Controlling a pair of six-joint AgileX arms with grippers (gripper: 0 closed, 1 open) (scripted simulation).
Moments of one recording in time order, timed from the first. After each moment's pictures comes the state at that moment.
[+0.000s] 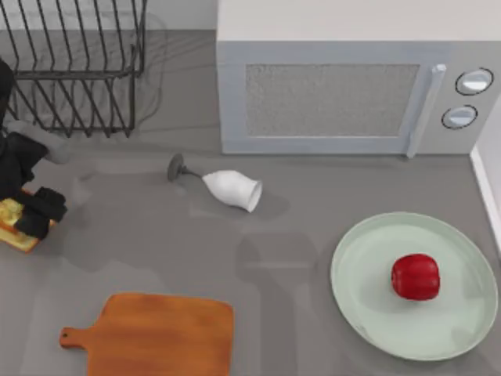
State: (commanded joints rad) left arm 0.04 2.04 1.27 -0.80 0.00 0.56; right arm 0.00 0.00 0.00 0.00 0.00 0.00
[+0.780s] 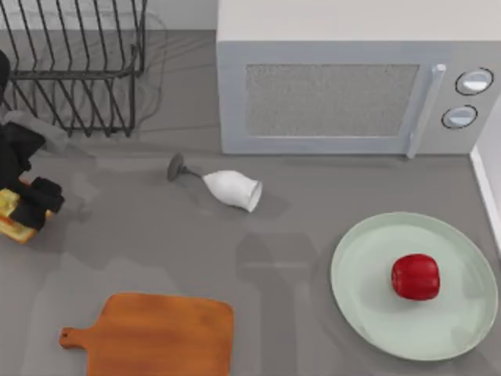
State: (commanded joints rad) left arm 0.04 2.01 1.31 -0.84 0.01 0.56; right arm 0.00 0.00 0.00 0.00 0.00 0.00
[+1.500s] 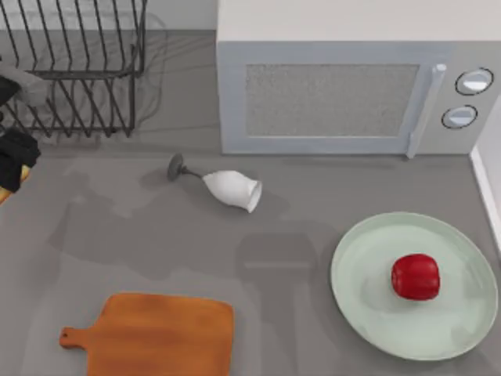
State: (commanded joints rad) left arm 0.04 1.90 1.51 -1.17 0.01 0.56; right arm 0.00 0.00 0.00 0.00 0.00 0.00
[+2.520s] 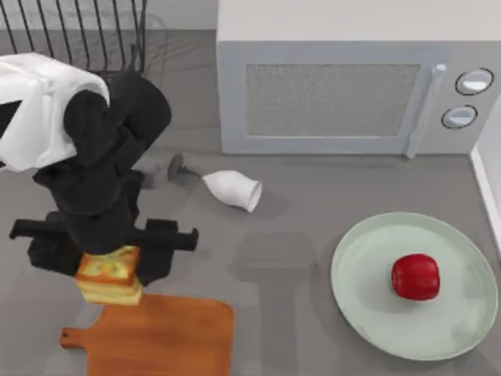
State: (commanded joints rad) left arm -0.51 1.63 1.09 -1.05 0.00 -0.40; right arm 0.00 0.00 0.00 0.00 0.00 0.00
